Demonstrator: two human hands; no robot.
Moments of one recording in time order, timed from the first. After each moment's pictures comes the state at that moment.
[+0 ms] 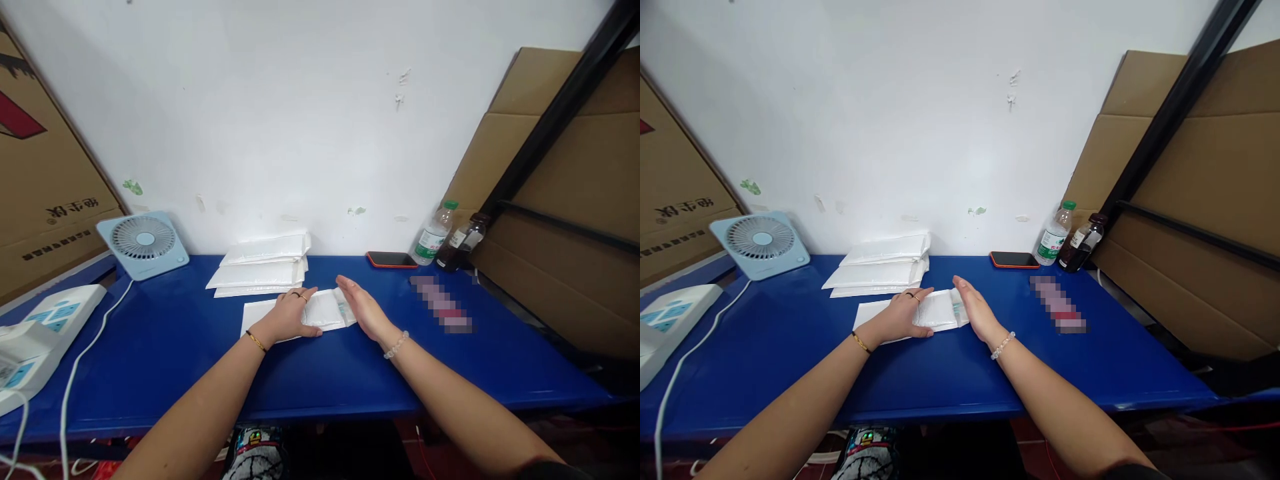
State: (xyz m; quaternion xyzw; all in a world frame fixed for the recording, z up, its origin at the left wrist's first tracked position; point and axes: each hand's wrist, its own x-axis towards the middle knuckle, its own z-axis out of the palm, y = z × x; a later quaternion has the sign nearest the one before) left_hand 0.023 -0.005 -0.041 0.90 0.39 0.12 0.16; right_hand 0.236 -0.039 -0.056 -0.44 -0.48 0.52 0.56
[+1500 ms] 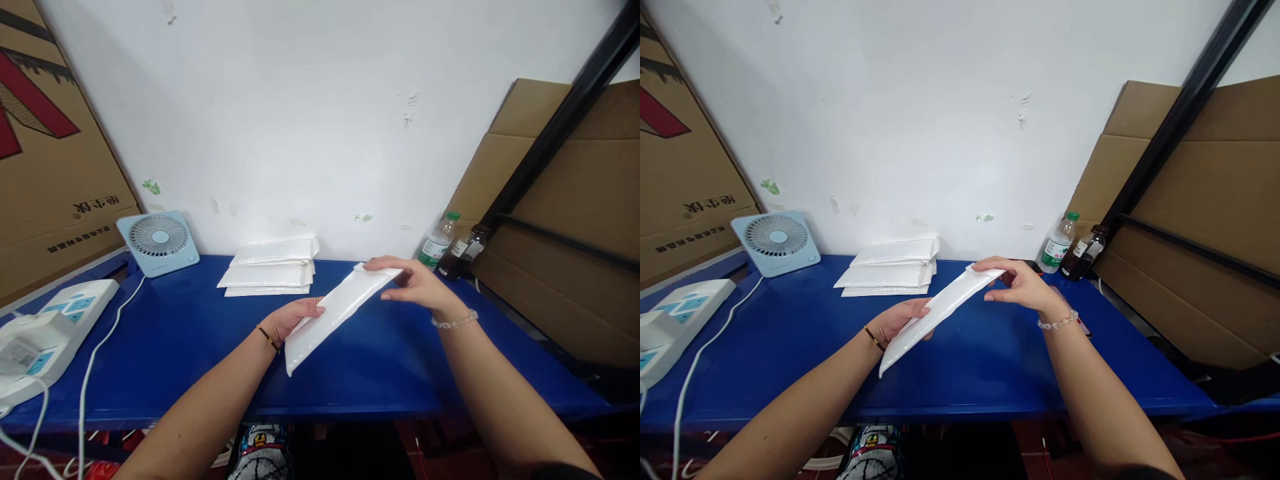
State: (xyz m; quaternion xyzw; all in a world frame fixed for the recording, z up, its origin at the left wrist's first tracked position) left_hand 0.019 -0.021 -0.021 0.46 0.19 0.20 0.84; right_hand 0.289 -0.069 0.081 -0.40 -0.76 0.32 0.41
